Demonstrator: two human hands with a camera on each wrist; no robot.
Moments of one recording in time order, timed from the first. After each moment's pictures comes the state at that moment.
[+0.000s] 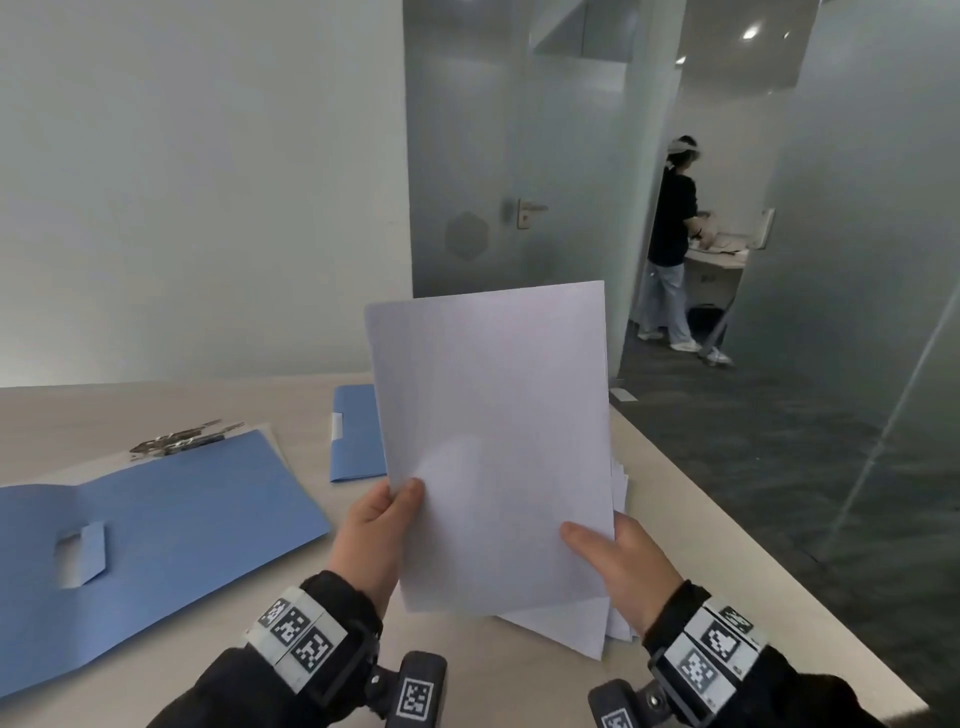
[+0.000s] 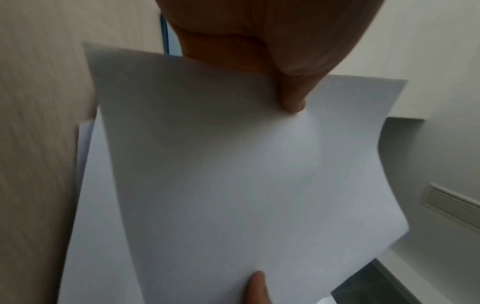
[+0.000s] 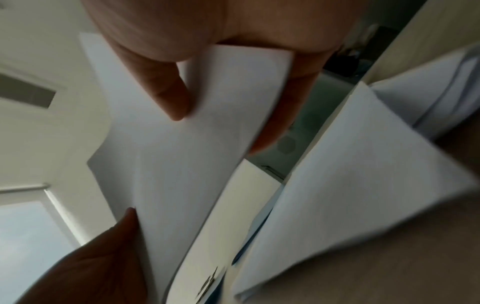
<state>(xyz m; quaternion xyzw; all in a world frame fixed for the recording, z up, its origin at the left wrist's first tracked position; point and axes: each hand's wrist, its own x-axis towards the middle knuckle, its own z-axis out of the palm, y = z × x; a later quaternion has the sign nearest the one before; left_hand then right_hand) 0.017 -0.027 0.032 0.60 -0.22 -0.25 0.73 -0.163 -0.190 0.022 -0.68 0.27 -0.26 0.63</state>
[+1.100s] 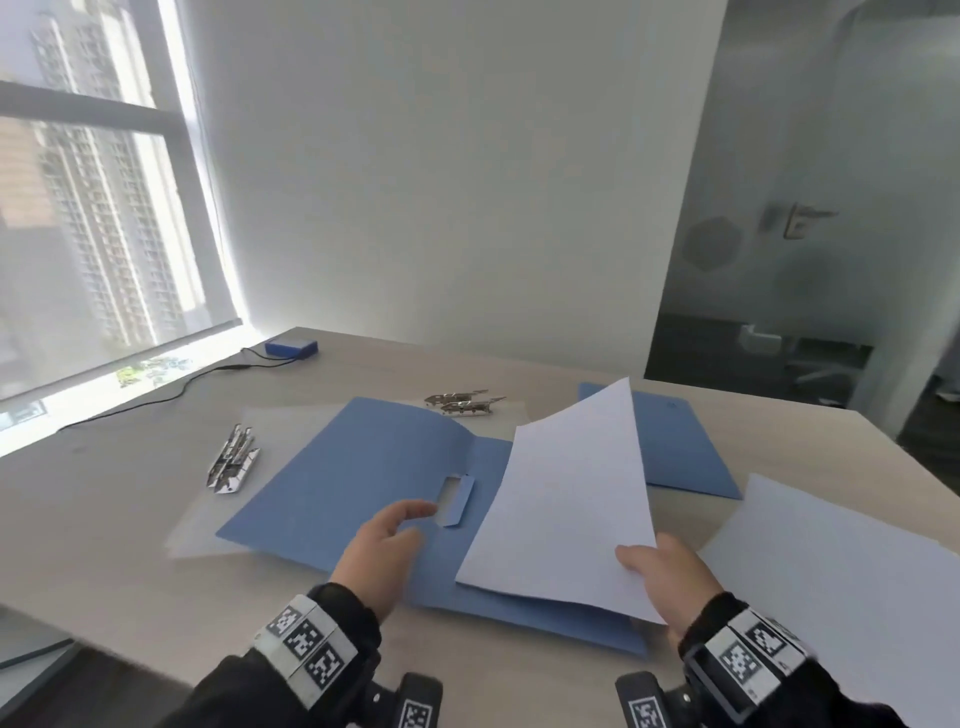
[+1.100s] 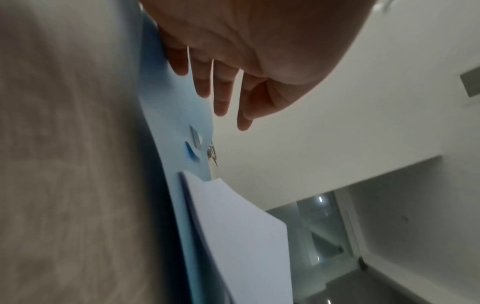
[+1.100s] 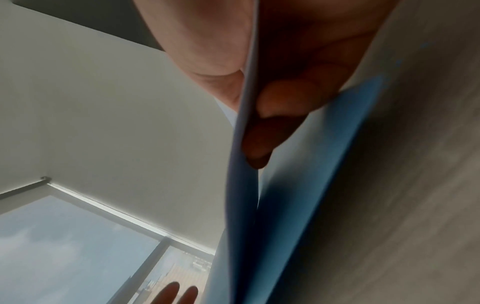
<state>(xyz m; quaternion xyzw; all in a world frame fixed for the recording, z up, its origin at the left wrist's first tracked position) 0.119 0.206 -0.006 0.80 -0.07 -0.09 0.59 0.016 -0.065 0.000 -0.73 0.27 -0.10 0.61</state>
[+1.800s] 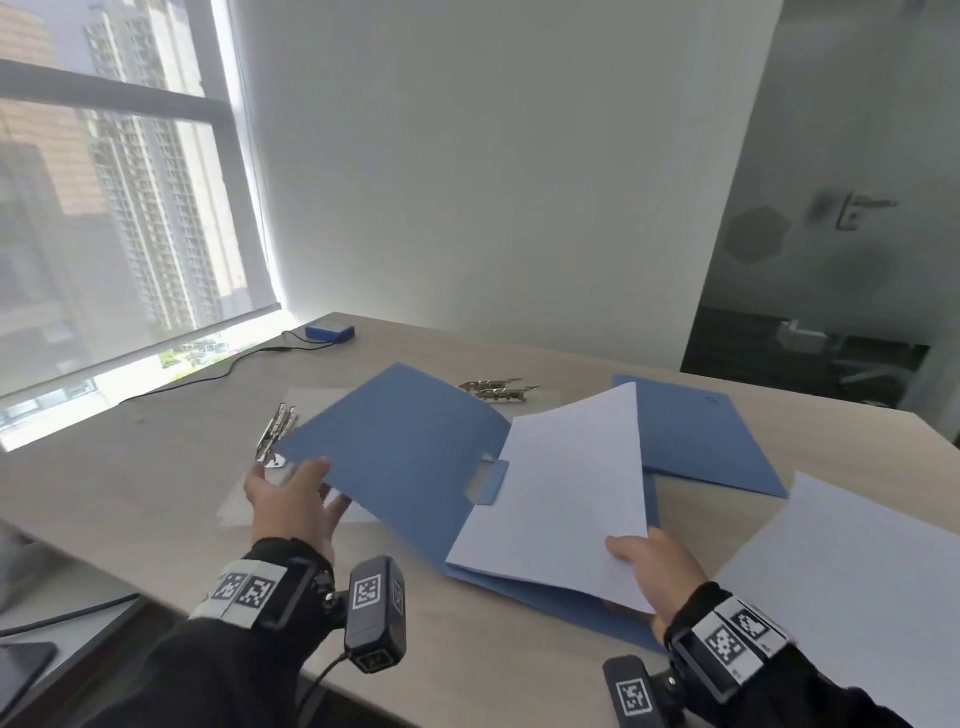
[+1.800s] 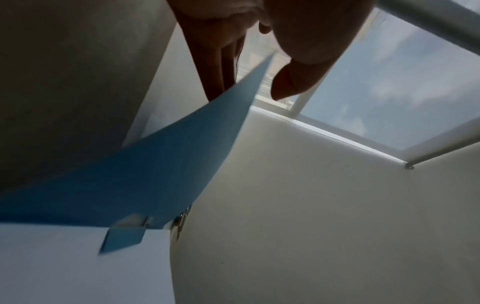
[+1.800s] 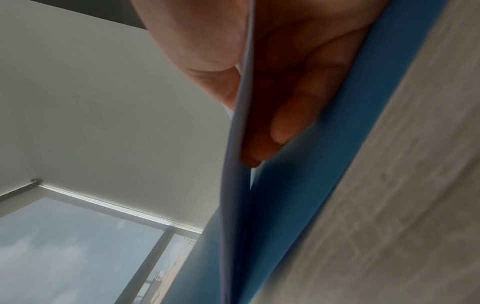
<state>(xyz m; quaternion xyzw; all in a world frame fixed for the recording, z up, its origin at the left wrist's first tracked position) 0.144 0.288 0.018 0.45 0.14 0.11 0.88 0.047 -0.028 -0.026 -0.69 0.30 -0.07 0.66</state>
